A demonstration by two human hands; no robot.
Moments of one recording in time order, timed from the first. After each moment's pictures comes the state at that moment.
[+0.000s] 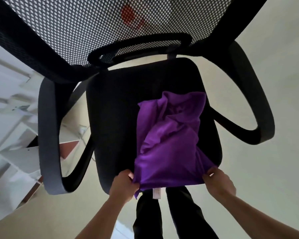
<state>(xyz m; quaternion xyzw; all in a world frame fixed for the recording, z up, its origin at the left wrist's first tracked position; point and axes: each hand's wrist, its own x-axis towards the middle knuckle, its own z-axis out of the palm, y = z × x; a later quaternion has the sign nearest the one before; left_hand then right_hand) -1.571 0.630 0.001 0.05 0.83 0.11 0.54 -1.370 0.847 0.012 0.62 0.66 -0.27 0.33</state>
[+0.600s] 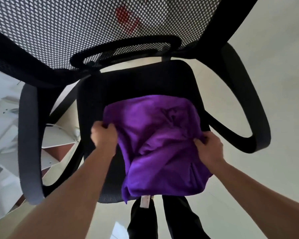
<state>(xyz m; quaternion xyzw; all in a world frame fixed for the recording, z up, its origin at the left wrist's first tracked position) -1.682 0.729 -0.014 -0.16 0.89 0.36 0.23 -1.452 0.919 0.011 0.60 0.70 -0.38 0.06</state>
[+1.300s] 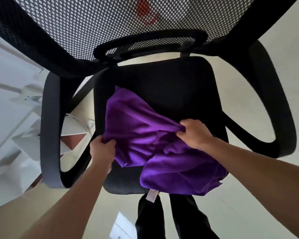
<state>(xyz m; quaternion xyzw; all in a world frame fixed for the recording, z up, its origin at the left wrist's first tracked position) -1.658 0.656 -0.004 -0.21 0.86 0.38 0.27 -1.540 0.911 0.010 0.32 0.85 -0.31 0.30</state>
